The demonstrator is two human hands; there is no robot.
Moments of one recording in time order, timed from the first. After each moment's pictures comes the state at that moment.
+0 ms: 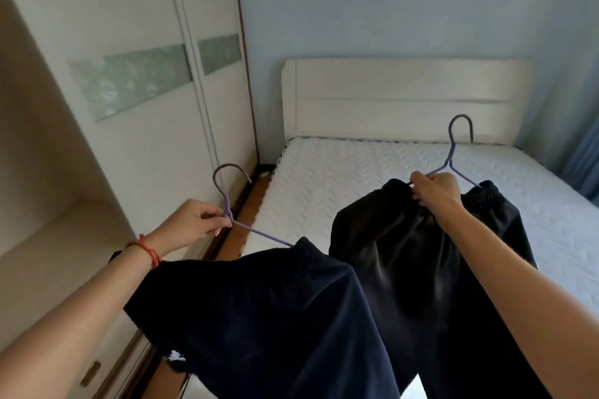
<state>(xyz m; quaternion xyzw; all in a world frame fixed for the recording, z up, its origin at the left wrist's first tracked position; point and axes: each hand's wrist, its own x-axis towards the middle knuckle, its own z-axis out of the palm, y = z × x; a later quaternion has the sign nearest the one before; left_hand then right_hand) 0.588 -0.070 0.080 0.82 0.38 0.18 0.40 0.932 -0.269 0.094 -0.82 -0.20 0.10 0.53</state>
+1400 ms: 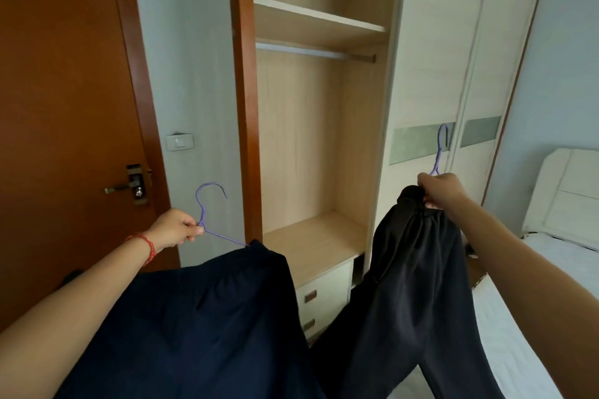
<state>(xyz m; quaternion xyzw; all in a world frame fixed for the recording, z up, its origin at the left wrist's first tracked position) -0.003 -0.293 0.174 0.55 0.74 0.32 0.21 0.456 -0.199 0.241 -0.64 -0.52 0.31 0.48</state>
